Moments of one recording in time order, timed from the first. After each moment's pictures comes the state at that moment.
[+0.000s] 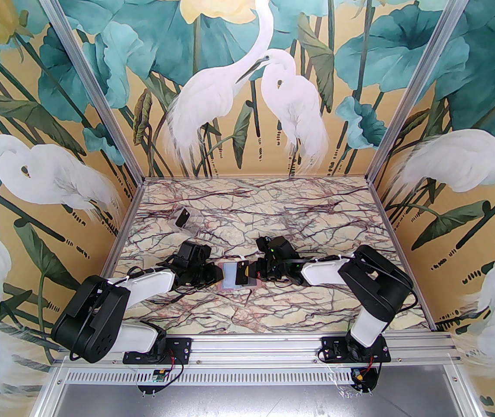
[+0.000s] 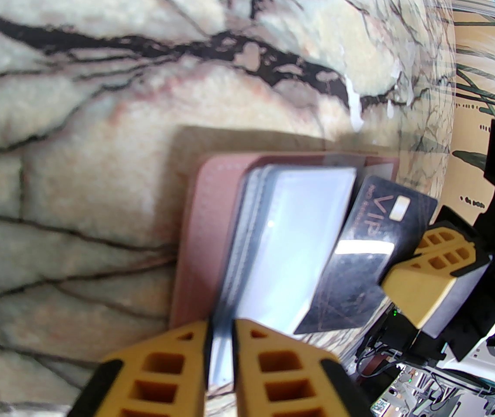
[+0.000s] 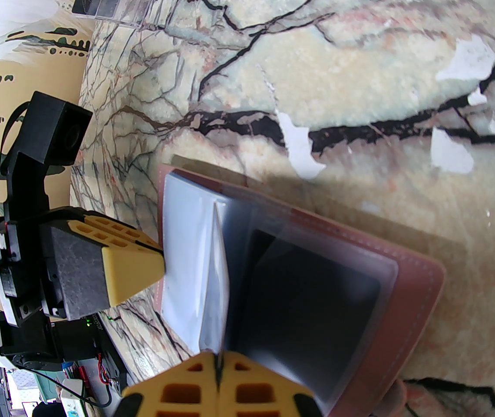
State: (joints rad) left arm -0.38 1.39 0.47 -0.12 0.49 -0.73; right arm 0.74 1.73 0.67 0.33 -0.55 0.86
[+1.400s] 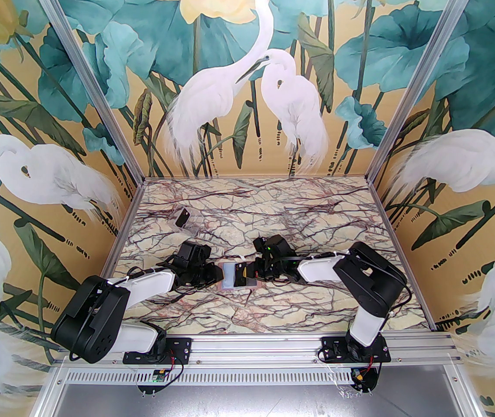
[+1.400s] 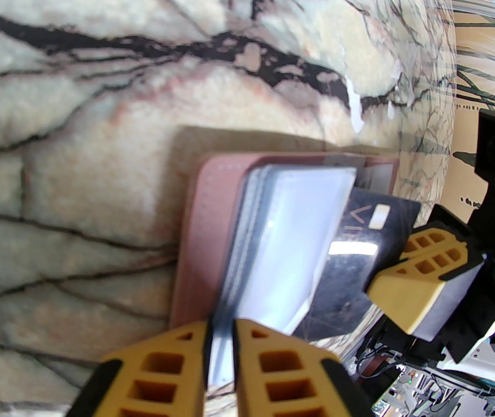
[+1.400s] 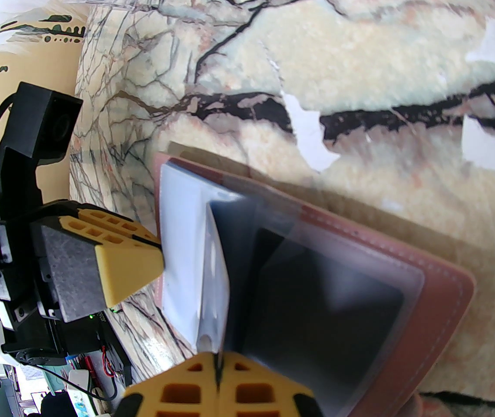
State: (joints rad) left arm -0.39 1.39 0.47 -0.12 0.48 -0.73; right arm 0.74 1.78 0.73 0.28 -0.60 0.86
